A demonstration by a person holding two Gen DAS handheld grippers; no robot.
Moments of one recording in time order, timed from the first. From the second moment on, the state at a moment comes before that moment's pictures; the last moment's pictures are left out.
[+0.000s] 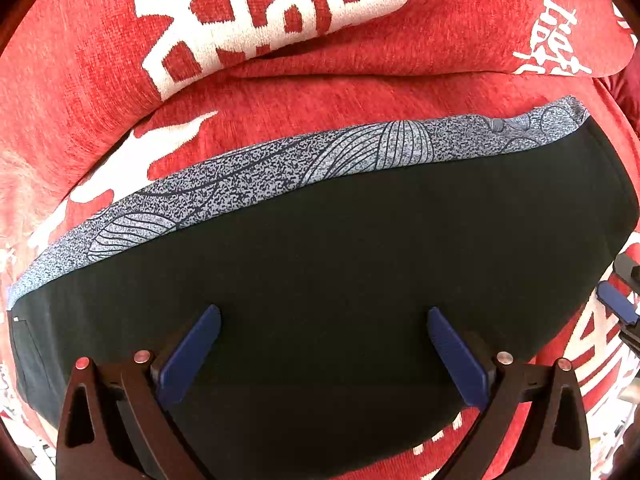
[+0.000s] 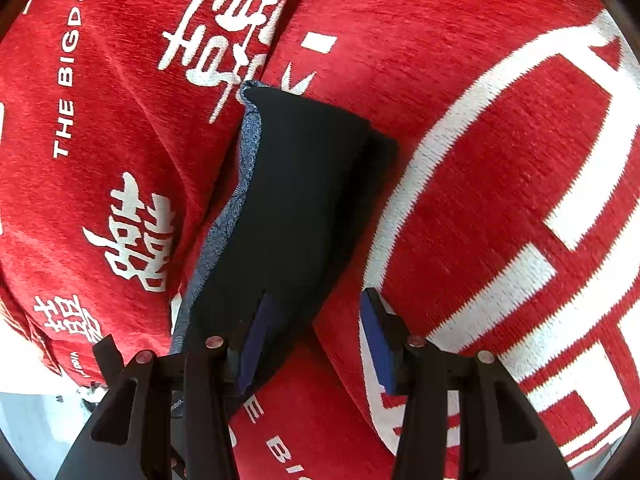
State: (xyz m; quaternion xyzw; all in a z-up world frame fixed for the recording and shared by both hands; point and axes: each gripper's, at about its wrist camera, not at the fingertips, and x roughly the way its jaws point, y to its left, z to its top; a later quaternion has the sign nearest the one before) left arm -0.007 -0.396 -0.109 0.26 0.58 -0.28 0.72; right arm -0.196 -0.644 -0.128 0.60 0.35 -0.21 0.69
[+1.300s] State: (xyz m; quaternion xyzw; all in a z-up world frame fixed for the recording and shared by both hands) left arm 0.036 -0.365 -0.074 0.23 0.53 -0.25 0.78; right arm -0.086 -0.579 -0.007 0.40 0.36 -0.13 0.83
